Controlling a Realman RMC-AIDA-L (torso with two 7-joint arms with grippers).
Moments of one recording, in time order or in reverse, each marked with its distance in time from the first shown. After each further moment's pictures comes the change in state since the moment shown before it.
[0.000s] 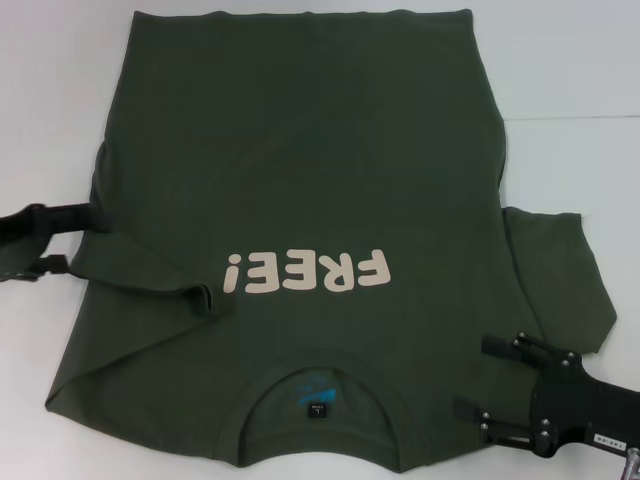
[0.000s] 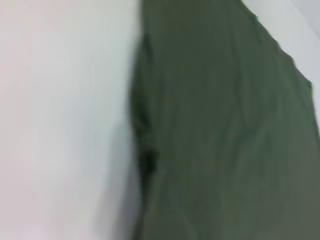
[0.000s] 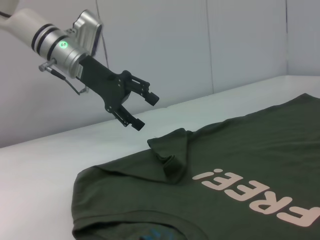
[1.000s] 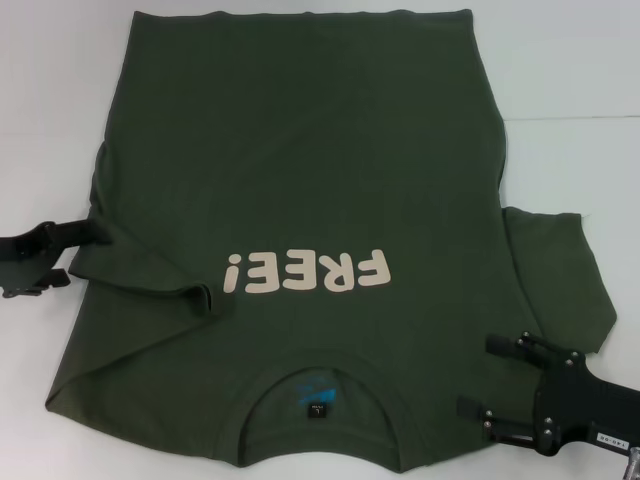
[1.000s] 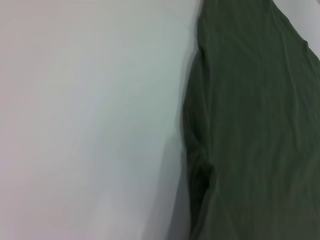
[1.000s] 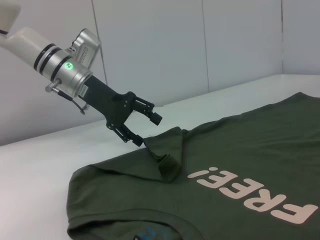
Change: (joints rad) left arm 0.011 -0.051 0.032 -0.070 -0.004 -0.235 -0.009; right arm -0.004 -0.002 0.003 0.000 0.004 0.006 0.000
